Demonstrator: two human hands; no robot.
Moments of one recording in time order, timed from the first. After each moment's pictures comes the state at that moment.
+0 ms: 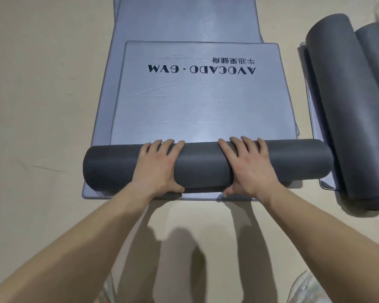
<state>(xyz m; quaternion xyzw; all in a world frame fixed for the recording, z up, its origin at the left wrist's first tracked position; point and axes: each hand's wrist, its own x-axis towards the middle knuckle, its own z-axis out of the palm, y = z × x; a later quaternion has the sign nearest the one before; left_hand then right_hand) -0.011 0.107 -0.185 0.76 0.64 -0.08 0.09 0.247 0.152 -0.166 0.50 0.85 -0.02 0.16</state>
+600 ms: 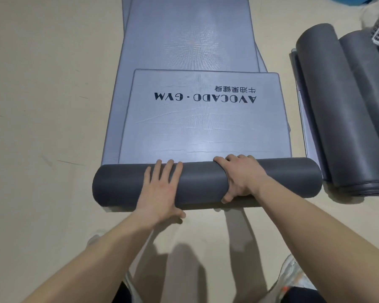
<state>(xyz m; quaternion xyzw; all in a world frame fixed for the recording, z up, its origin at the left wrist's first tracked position) 0.006 0.019 -0.158 0.73 0.65 -0.16 0.16 0.237 0.119 -0.133 0.46 0.83 -0.17 0.26</state>
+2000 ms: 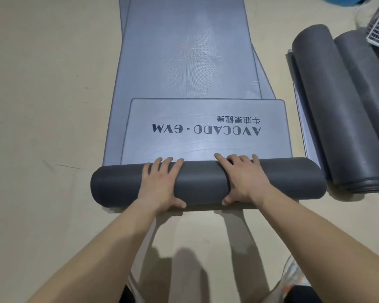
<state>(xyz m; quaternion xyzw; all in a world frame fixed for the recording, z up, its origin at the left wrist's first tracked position) -0.002 0.042 -0.143 0.71 0.66 -0.14 0.20 0.241 0.100 -0.134 0.51 0.82 -0.14 0.23</state>
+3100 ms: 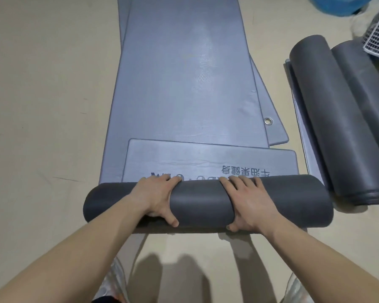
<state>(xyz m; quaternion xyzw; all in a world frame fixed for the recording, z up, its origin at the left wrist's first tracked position) -0.019 0.079 -0.132 0.74 0.57 -0.24 0.28 0.258 0.078 -0.139 0.49 0.84 -0.11 0.22</state>
